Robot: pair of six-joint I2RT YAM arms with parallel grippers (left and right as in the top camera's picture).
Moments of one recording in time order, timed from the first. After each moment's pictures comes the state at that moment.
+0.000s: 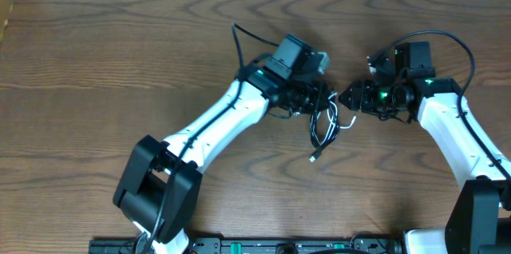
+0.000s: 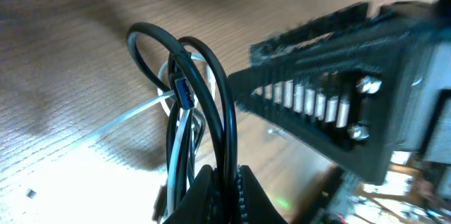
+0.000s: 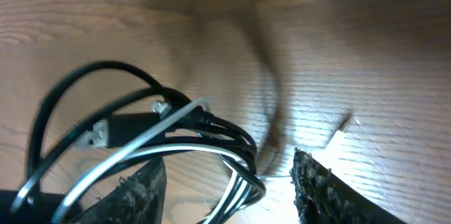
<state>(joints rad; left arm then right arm) -0.63 1.84 1.39 -0.55 0.58 -0.45 0.07 1.58 1.03 -0.64 -0.49 0.28</state>
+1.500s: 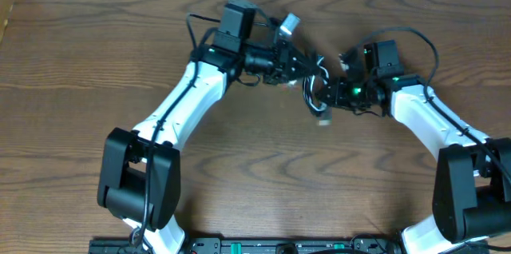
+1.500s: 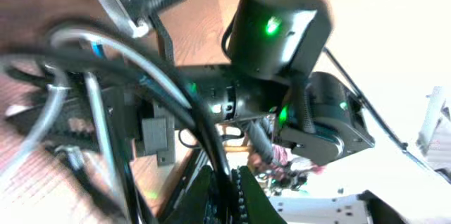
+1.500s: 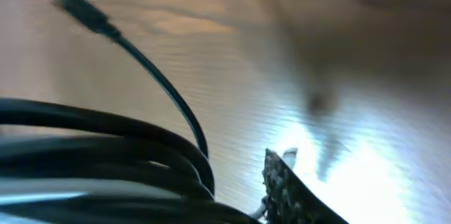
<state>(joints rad) -0.37 1.84 1.39 -0.27 1.22 -0.72 0.17 1.73 1.03 -0.45 -0.53 0.40</state>
